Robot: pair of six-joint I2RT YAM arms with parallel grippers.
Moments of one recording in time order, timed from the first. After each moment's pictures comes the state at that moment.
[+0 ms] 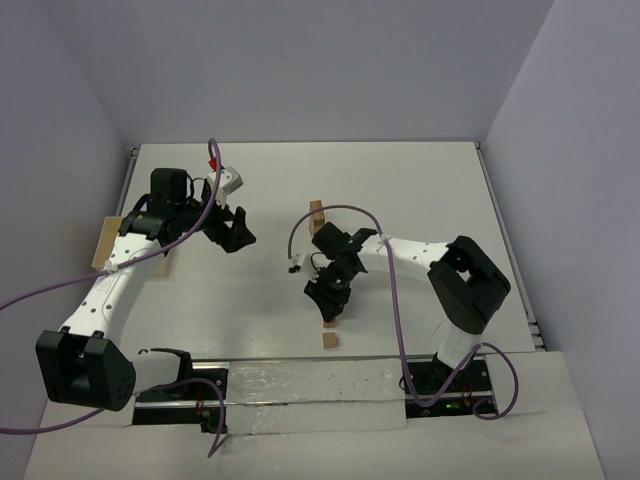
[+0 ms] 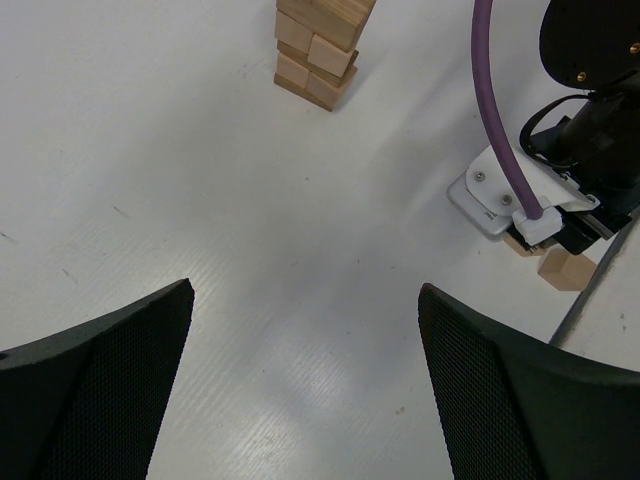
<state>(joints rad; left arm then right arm) -0.19 1.24 1.08 -0.59 0.66 0.34 0.80 1.73 1.06 -0.68 -0.54 -0.32</state>
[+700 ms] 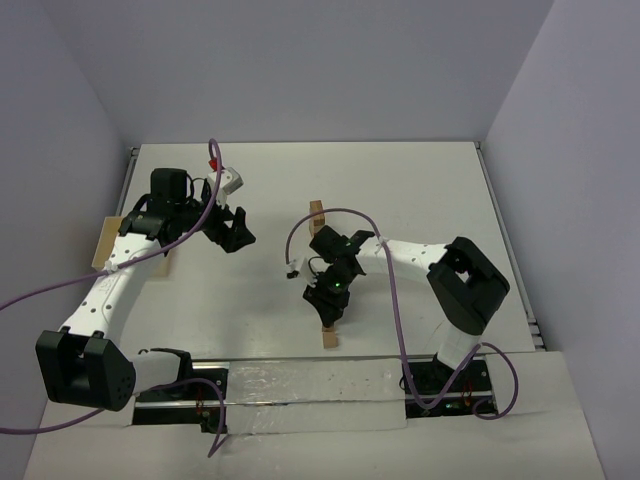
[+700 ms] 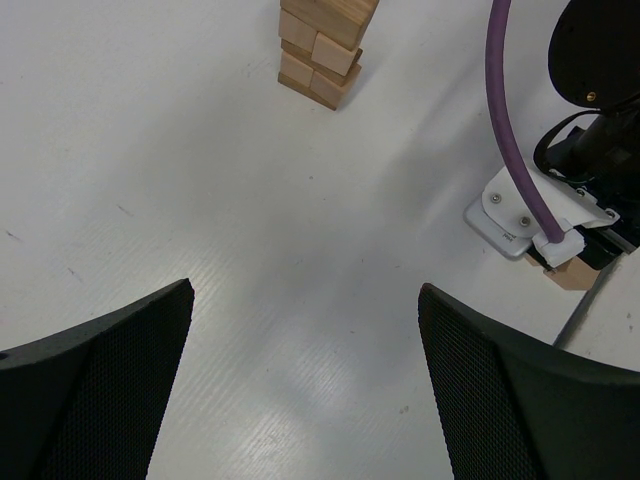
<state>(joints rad) -0.19 1.24 1.08 -0.59 0.65 0.35 0.83 1.73 1.06 -0.70 -0.57 -0.35</state>
